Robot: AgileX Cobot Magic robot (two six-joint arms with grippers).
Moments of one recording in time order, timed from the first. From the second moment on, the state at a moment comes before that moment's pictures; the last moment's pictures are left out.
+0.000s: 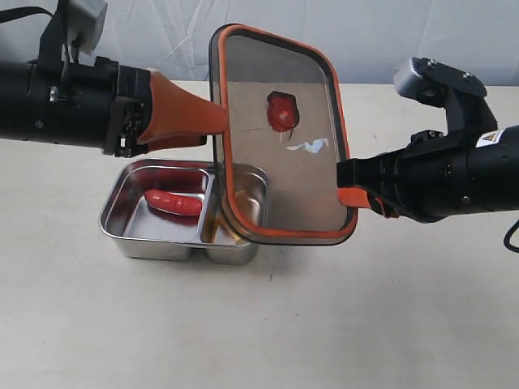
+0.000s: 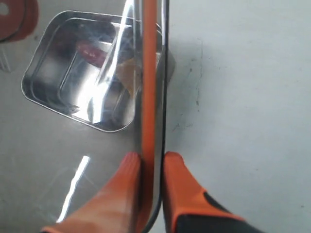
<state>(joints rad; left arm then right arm) -0.24 1.41 -0.83 -1.49 1.00 1.05 0.57 1.22 -0.68 0.68 0.48 -0.25</state>
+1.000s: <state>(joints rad) -0.24 1.41 -0.83 -1.45 0.93 1.08 0.67 1.20 -0.68 0.69 0.40 -0.29</state>
